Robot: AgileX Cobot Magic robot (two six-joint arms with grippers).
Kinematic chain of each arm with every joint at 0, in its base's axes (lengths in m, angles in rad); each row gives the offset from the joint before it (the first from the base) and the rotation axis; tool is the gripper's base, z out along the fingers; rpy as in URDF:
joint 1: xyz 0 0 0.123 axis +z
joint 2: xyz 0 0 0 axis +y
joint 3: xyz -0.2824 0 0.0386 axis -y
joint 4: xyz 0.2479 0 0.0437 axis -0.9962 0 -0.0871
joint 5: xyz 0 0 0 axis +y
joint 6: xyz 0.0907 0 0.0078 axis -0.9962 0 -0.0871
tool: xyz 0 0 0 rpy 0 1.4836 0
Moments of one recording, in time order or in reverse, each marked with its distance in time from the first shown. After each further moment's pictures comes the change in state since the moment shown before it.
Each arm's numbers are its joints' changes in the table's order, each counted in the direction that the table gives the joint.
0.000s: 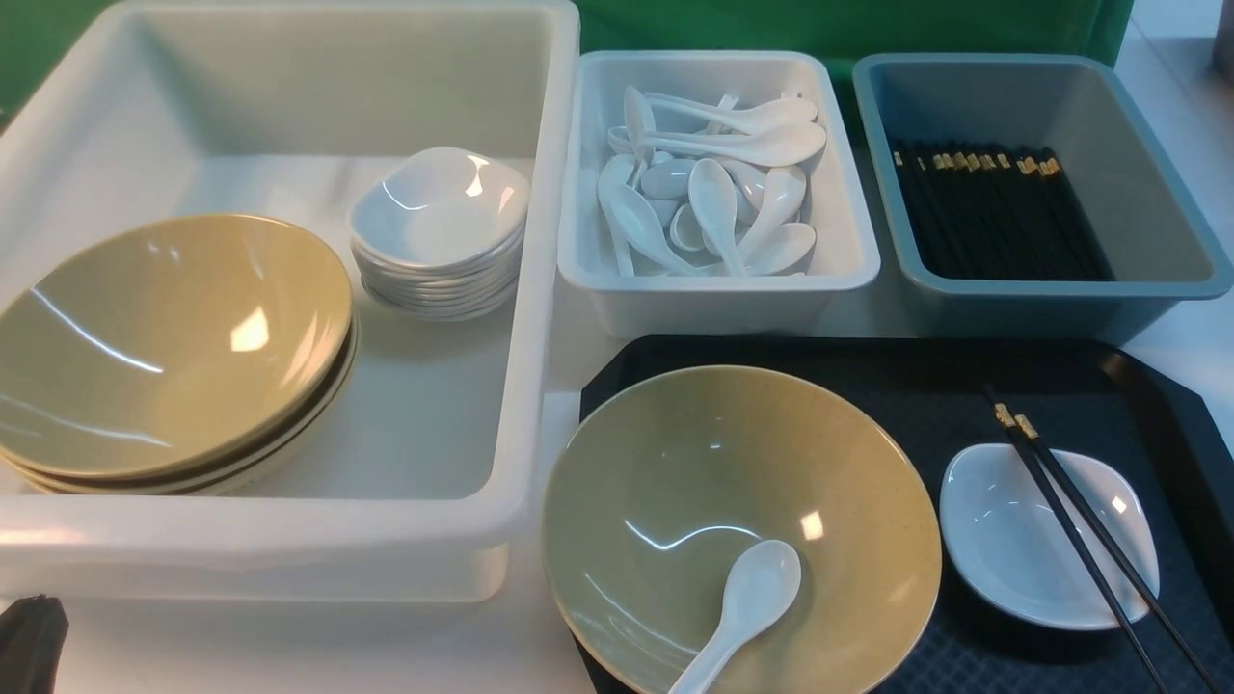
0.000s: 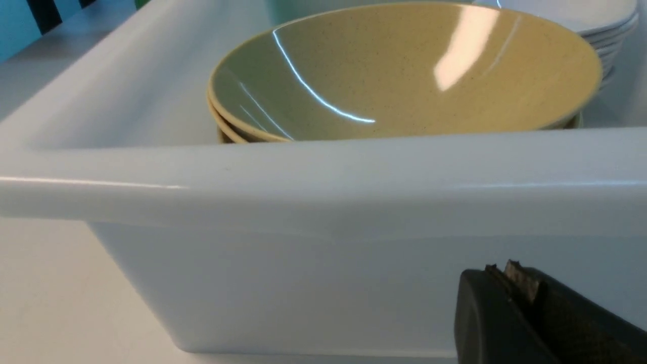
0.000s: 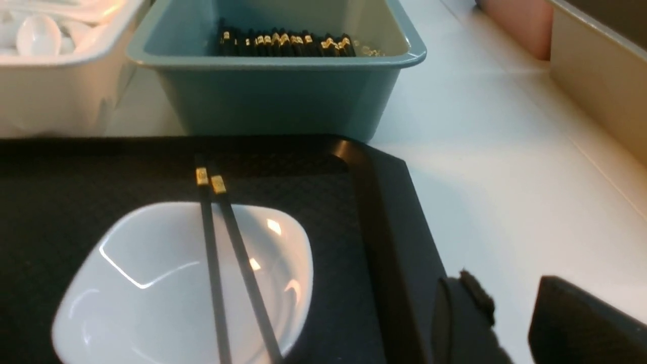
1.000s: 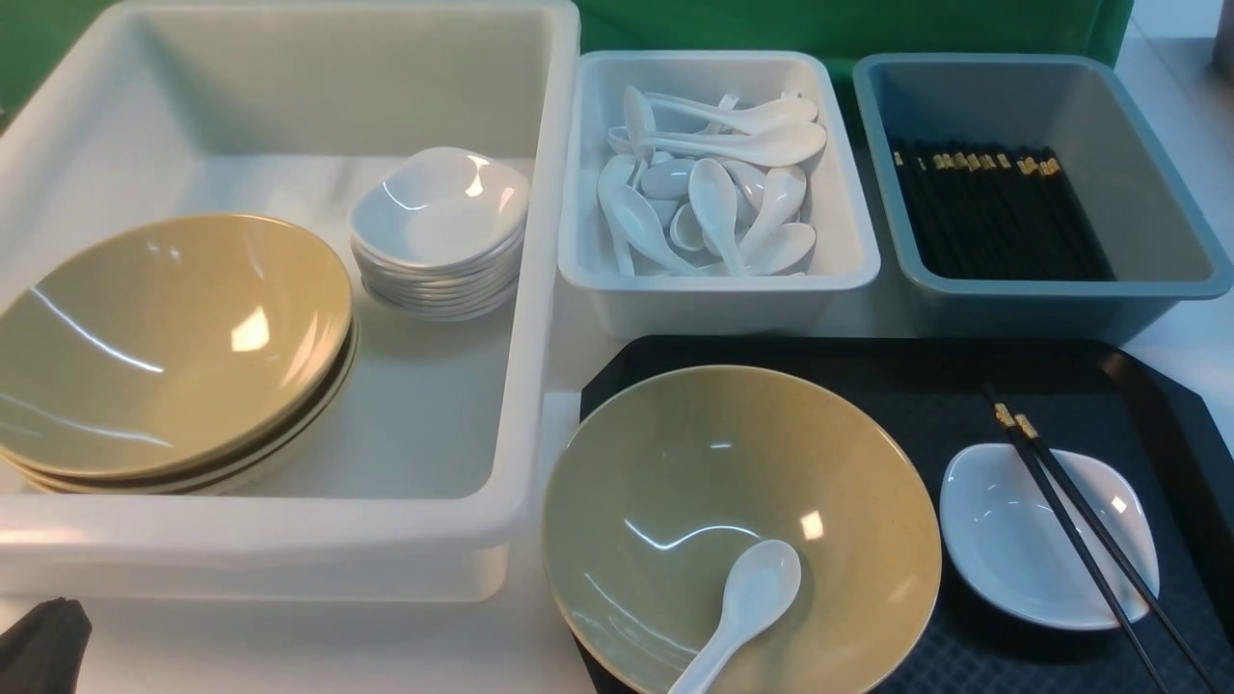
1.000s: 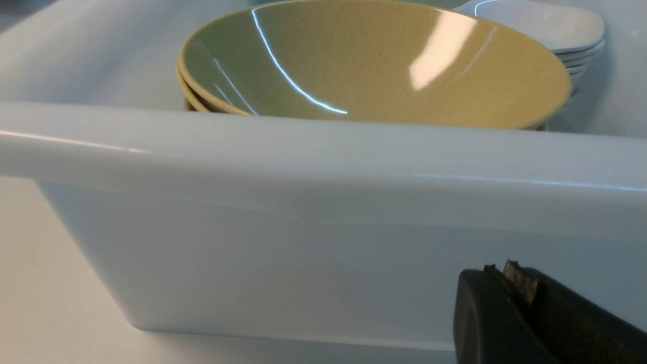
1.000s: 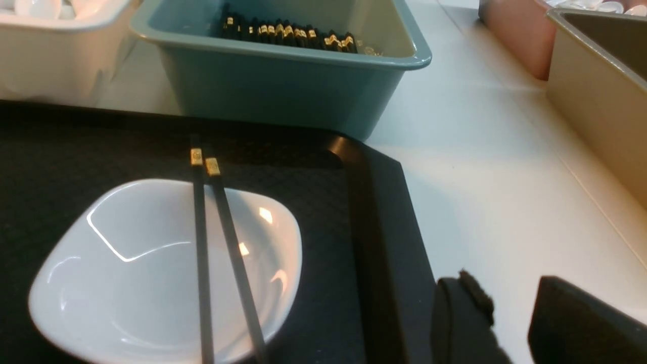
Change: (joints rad) right arm 0.000 0.000 0.000 -0.001 0.000 0.136; left arm 0.000 0.000 0.000 0.117 0.027 -0.037
